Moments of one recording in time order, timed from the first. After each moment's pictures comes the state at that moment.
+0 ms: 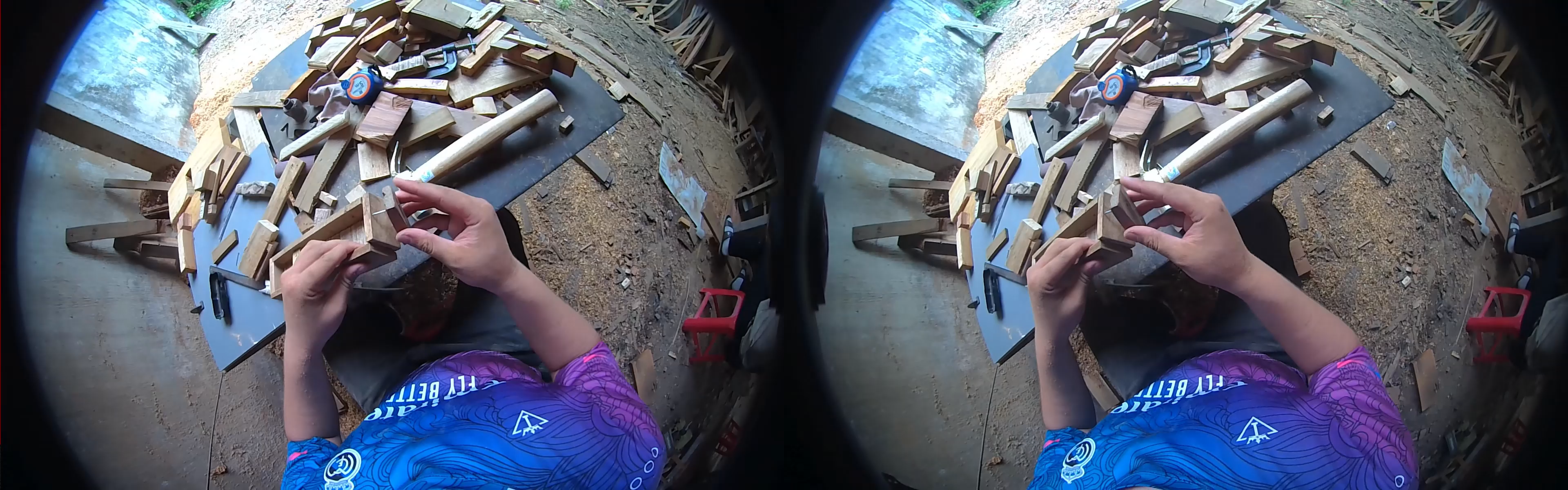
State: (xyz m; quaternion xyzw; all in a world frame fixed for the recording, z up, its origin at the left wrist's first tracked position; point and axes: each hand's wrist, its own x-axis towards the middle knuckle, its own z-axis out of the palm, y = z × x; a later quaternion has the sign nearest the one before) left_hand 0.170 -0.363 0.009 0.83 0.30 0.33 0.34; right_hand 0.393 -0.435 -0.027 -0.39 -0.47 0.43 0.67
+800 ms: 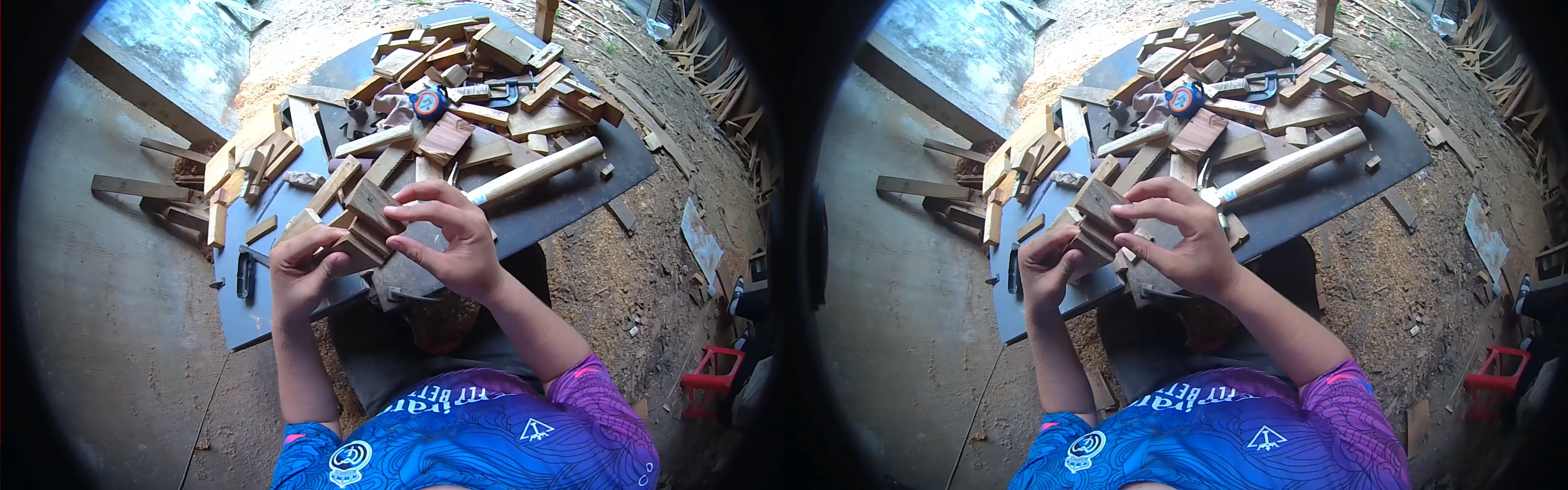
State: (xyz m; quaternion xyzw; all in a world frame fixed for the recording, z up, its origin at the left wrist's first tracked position) left_hand 0.115 -0.322 0.027 0.72 0.26 0.40 0.51; right_hand 0.355 -0.385 -0.006 -0.35 -0.59 0.28 0.66
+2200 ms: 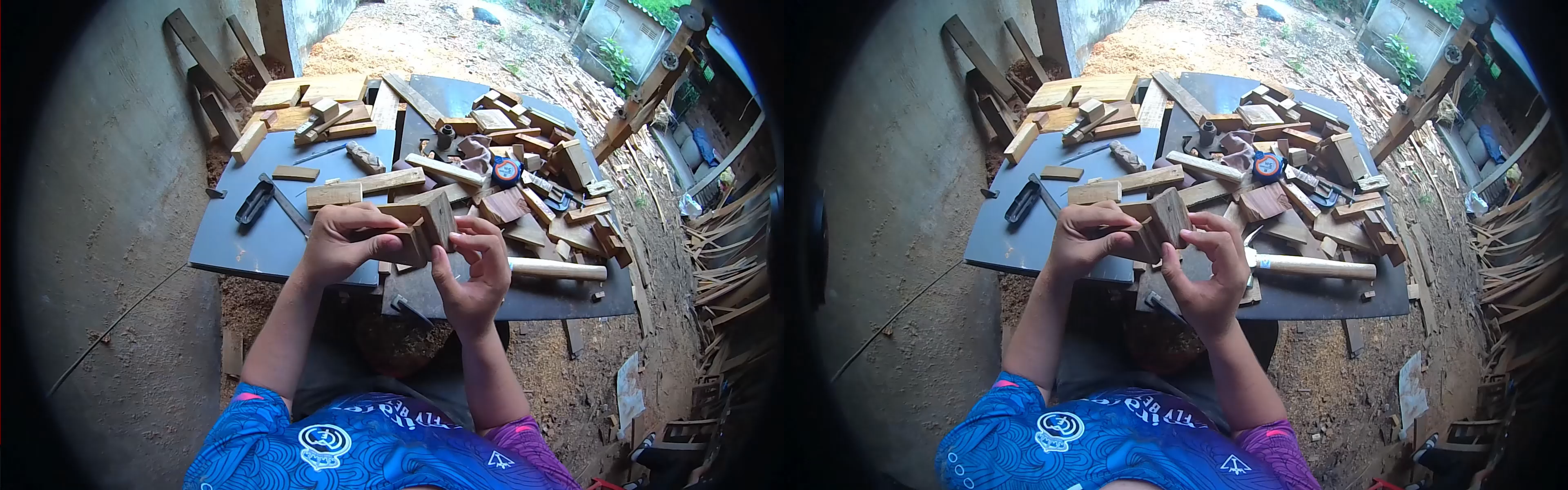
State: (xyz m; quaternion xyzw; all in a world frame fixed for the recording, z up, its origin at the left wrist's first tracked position) left_hand 0.098 -0.324 0.010 0.66 0.24 0.52 0.48; right_hand 0.306 -0.374 0.003 -0.39 -0.60 0.19 0.67
